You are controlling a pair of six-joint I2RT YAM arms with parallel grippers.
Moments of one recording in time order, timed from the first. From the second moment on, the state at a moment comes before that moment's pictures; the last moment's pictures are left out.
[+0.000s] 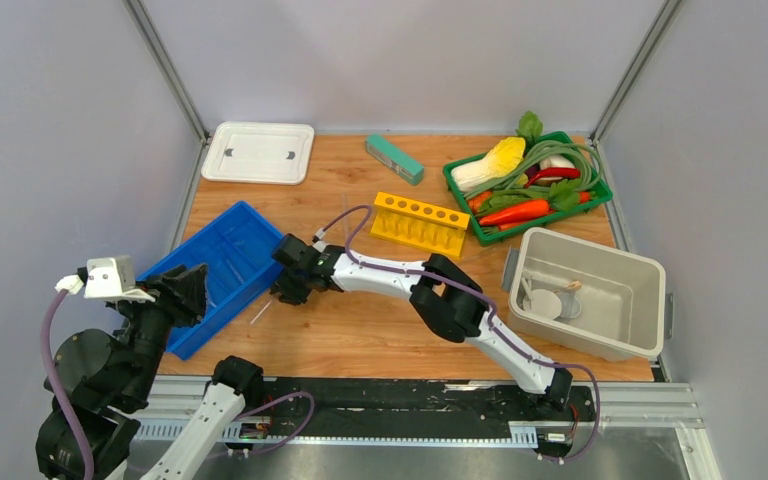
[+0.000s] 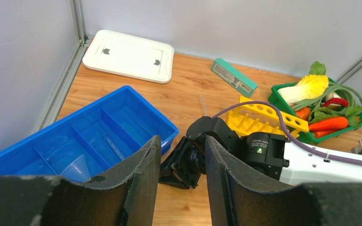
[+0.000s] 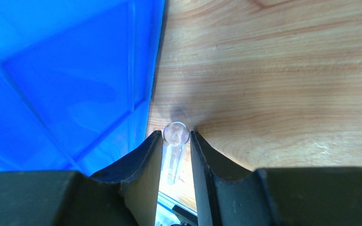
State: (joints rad) left arm -0.37 0.32 1.26 -0.97 -0.31 -0.27; right arm 1.13 2.48 2.05 -0.47 0.03 1.61
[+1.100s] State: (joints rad) left arm -0.37 0.32 1.13 -0.92 -0.27 -0.27; right arm 0.97 1.82 1.14 -0.45 0.27 1.49
